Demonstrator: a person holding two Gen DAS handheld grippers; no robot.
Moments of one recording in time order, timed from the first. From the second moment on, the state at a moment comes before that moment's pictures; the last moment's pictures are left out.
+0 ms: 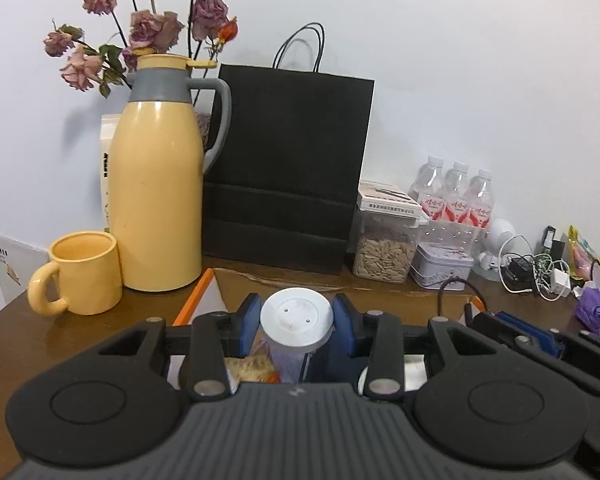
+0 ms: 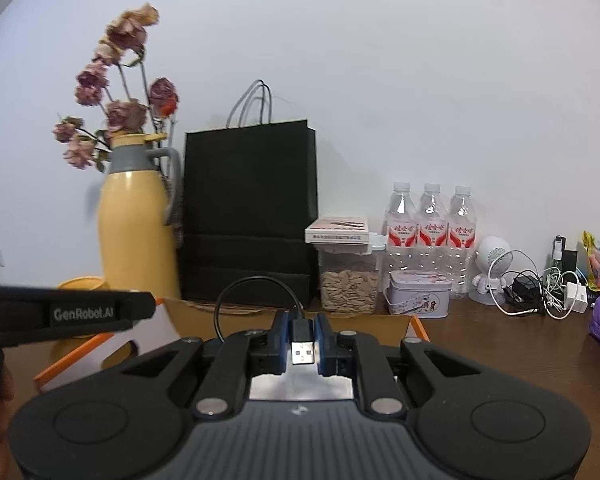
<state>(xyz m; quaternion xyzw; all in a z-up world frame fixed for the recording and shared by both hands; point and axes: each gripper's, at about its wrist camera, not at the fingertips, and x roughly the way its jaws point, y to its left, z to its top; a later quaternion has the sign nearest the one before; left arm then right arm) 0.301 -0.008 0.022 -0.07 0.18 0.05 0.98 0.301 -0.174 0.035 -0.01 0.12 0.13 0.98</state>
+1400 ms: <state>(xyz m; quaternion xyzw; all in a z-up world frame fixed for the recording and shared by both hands) 0.288 0.001 0.012 -0.06 0.16 0.07 0.98 0.293 -0.195 0.023 0.00 0.15 0.13 0.98</state>
